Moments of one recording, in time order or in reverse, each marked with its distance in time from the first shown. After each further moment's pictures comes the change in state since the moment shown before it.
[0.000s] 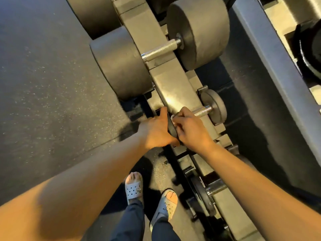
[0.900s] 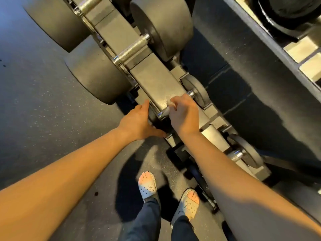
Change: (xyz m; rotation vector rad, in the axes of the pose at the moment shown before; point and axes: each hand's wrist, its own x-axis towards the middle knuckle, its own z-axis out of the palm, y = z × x) left_hand -0.006 0.002 -0.016 0.194 0.027 0.013; right_hand -0.014 -0.010 -0.001 0.338 0.535 0.424
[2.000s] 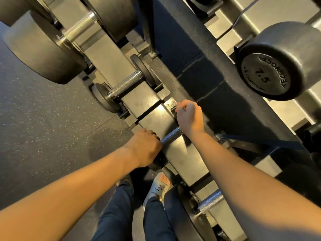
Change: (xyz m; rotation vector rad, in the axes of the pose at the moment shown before) left_hand -0.085 0.187 0.114 0.692 -0.272 0.458; right_hand -0.054 0.143 -0.139 0.136 -0.115 0.302
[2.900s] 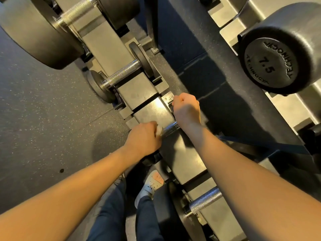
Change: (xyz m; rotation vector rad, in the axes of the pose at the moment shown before) left_hand 0.034 0.022 0.038 -0.756 0.369 -0.432; right_hand 0.003 0.003 0.004 0.006 -0.003 0.005
